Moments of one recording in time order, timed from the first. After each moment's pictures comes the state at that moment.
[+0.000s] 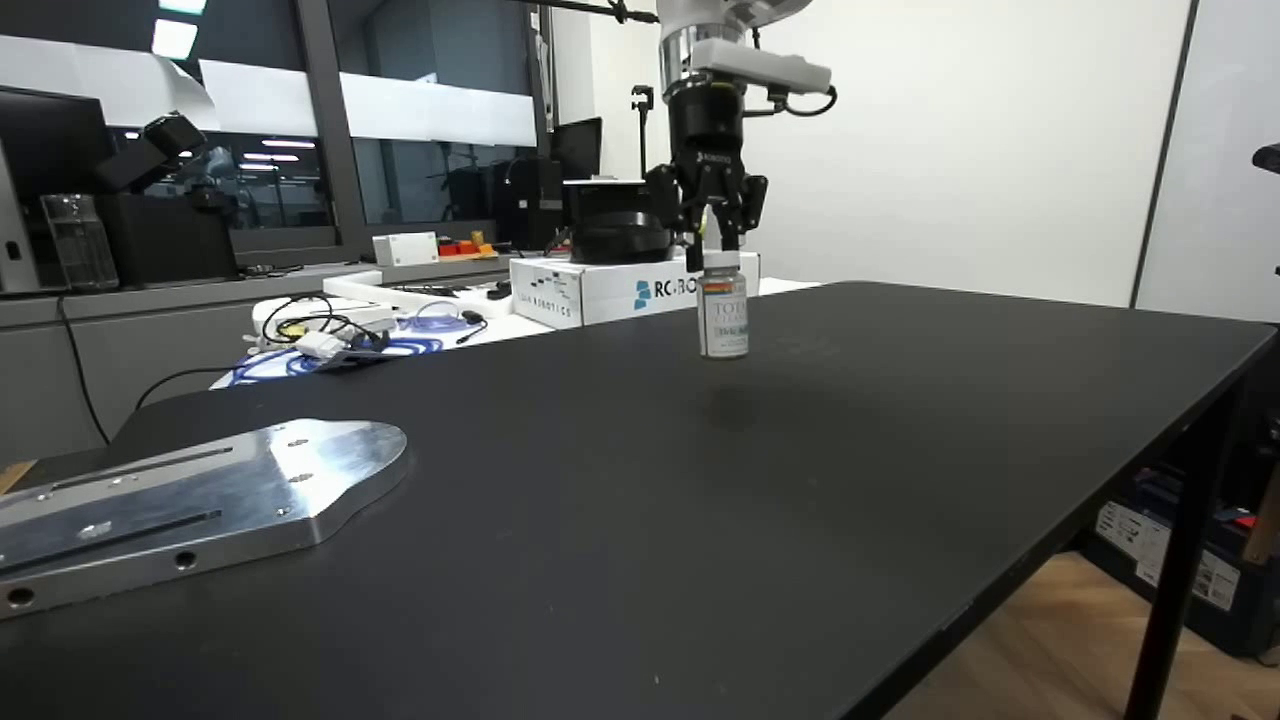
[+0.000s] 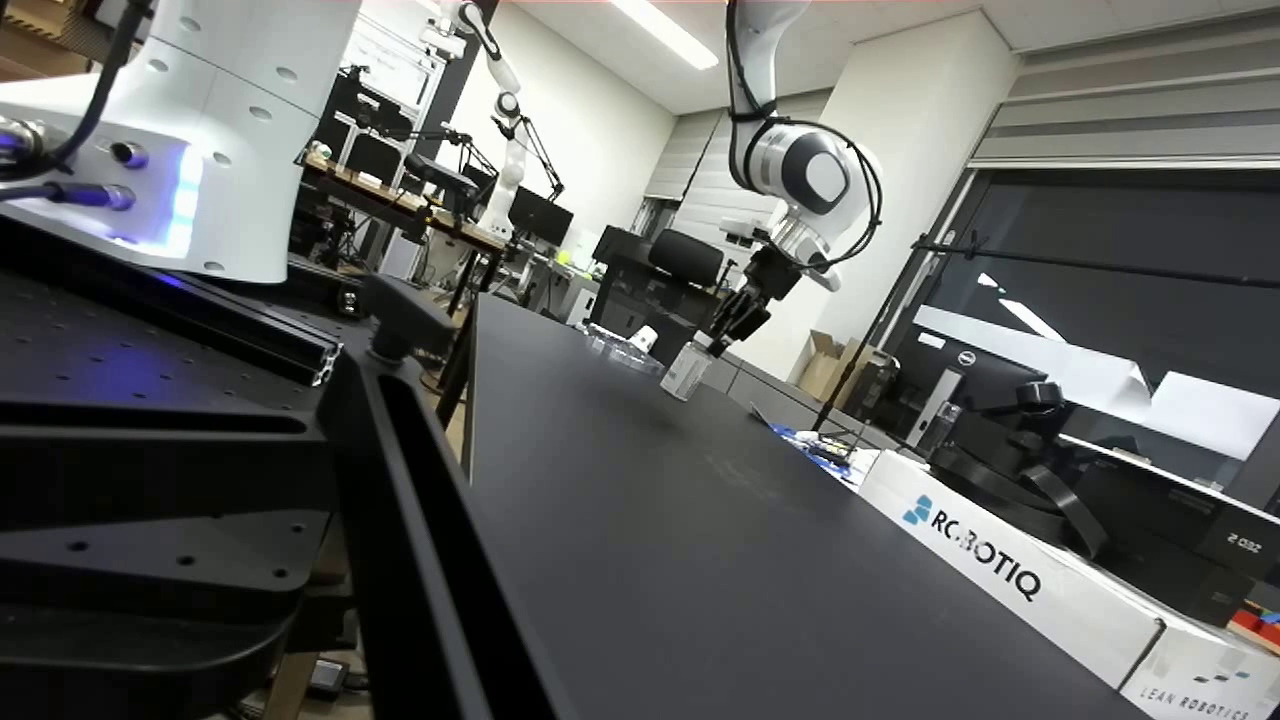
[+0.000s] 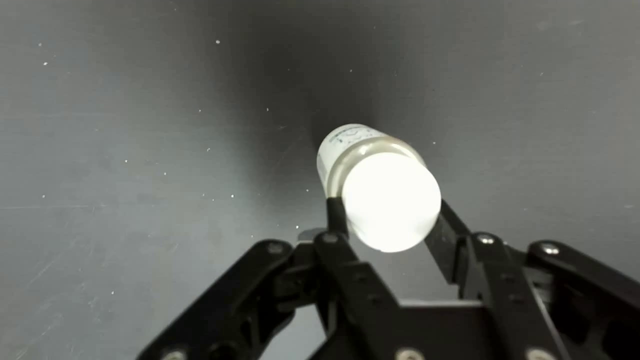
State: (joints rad) arm 0.14 0.53 0.05 -1.75 0.17 2.13 0.28
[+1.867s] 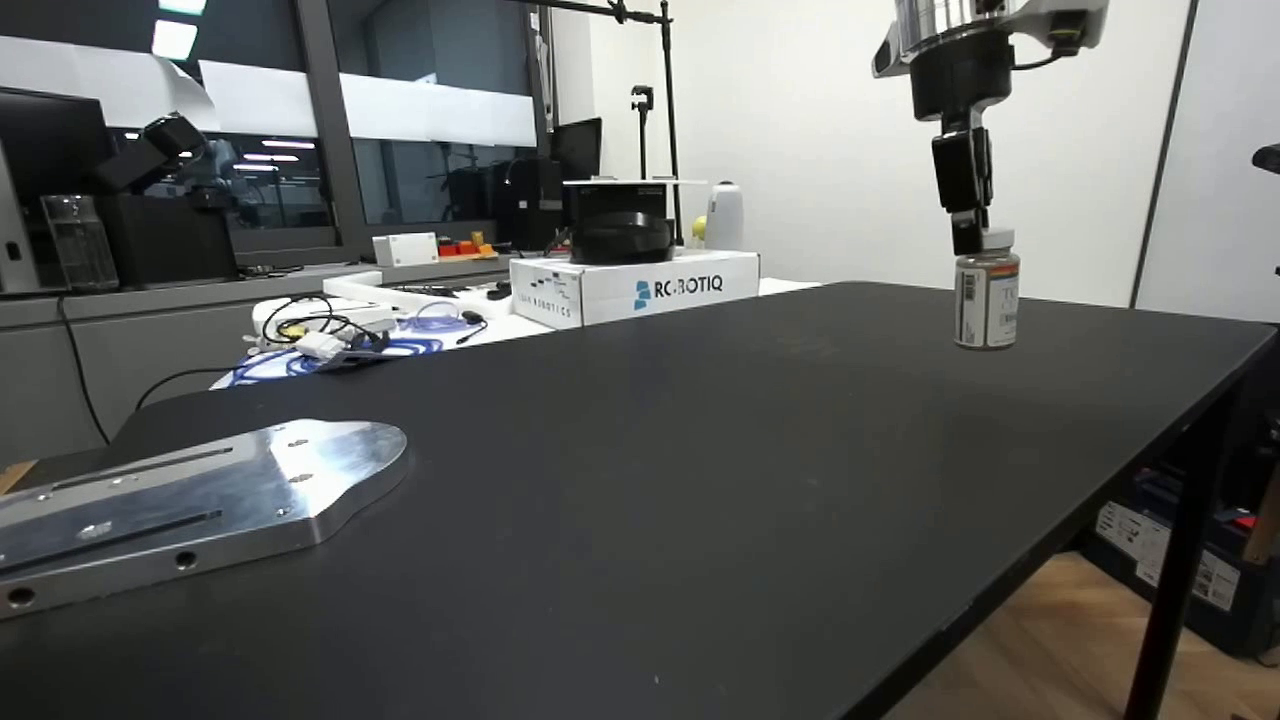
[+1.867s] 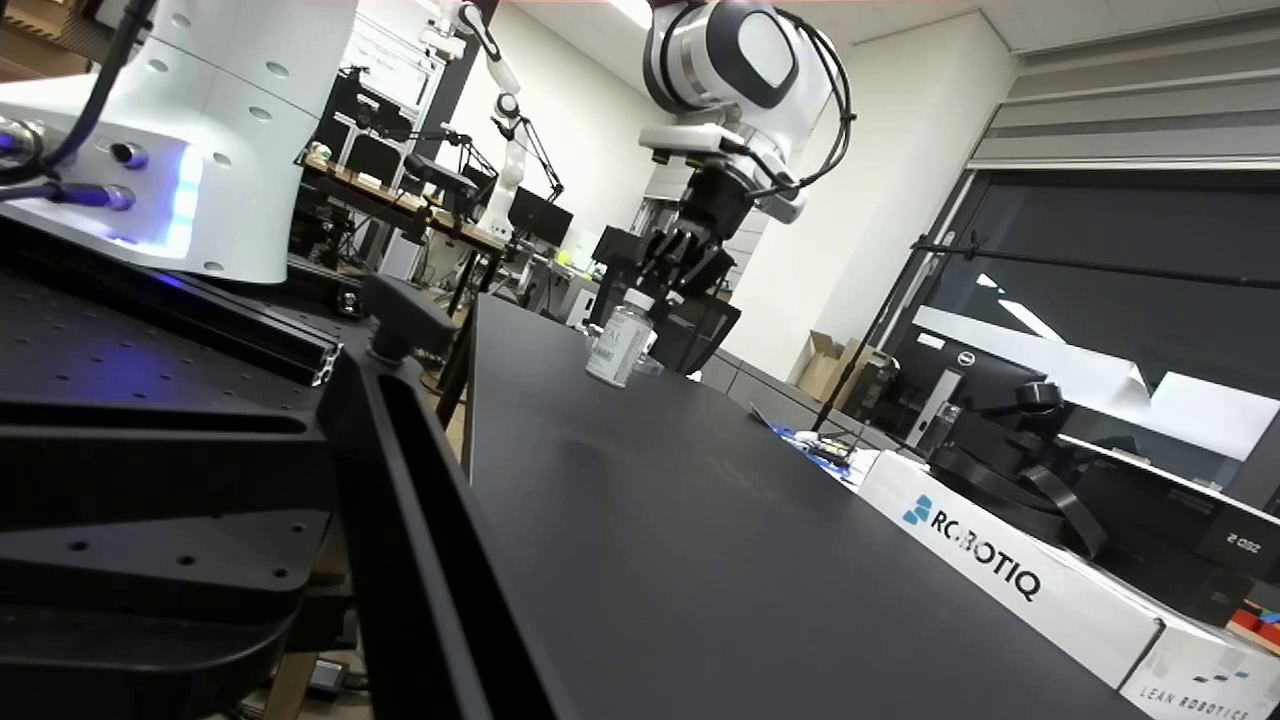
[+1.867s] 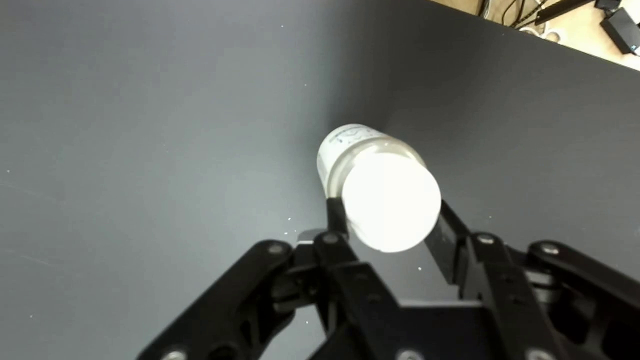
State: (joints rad) arm 0.01 -0.03 0.02 -2.53 -0.04 2.35 -0.14
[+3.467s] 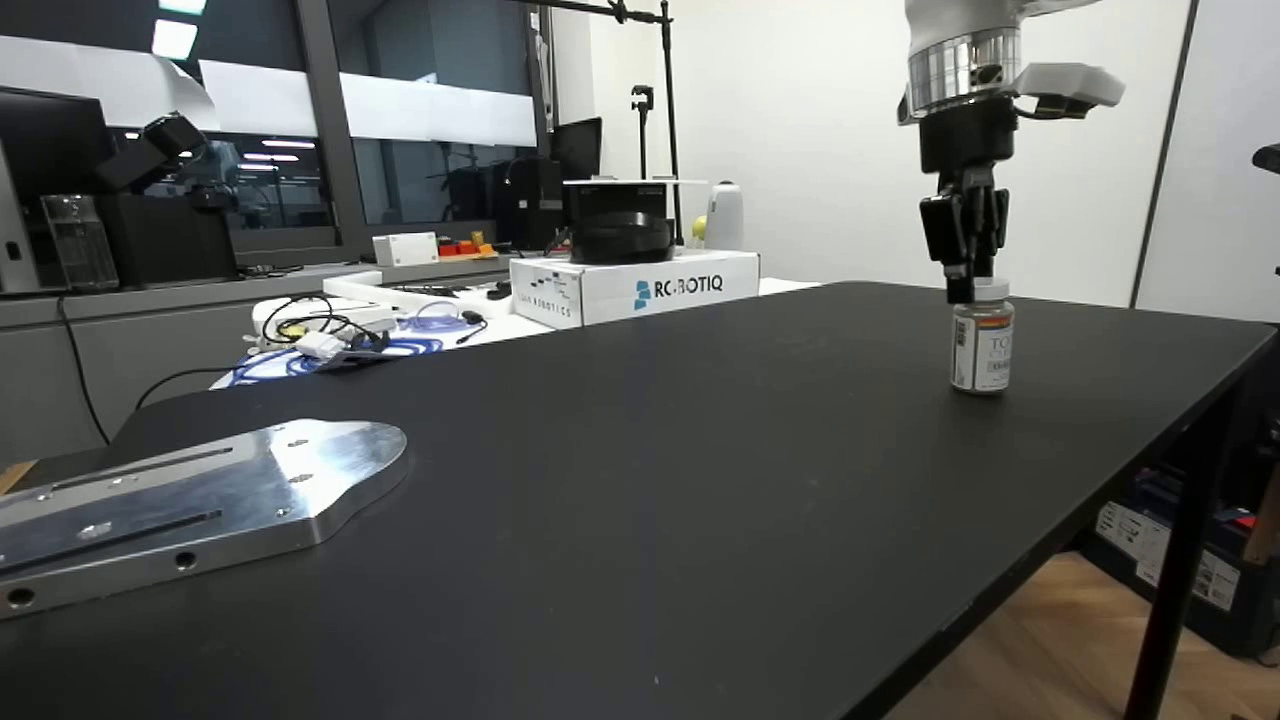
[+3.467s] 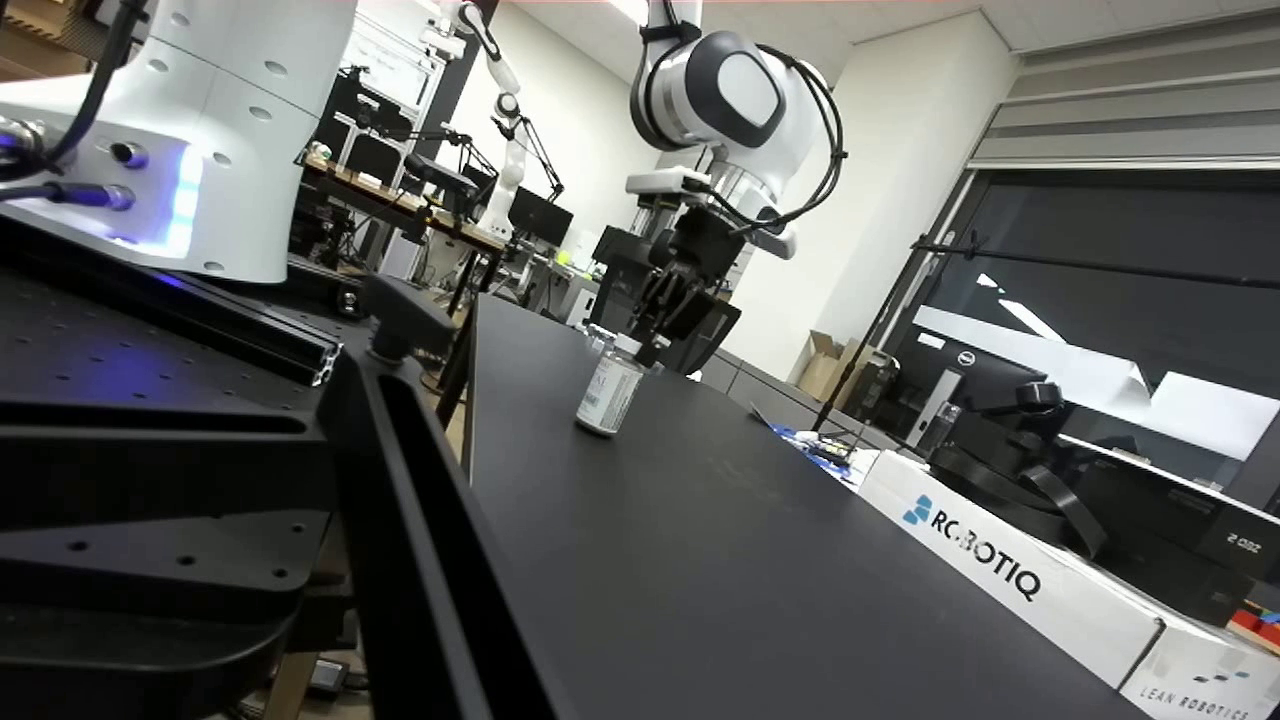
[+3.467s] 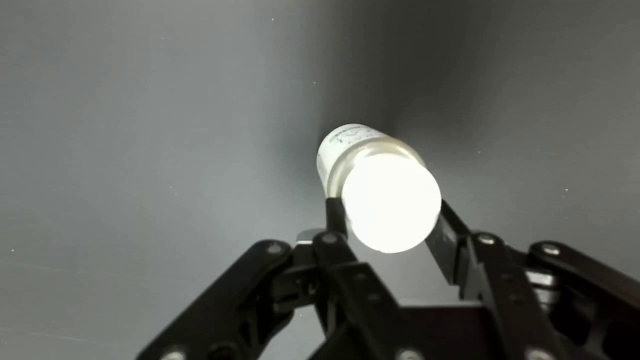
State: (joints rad) arm 0.00 0.07 -0.02 -2.57 -0.04 2.53 0.03
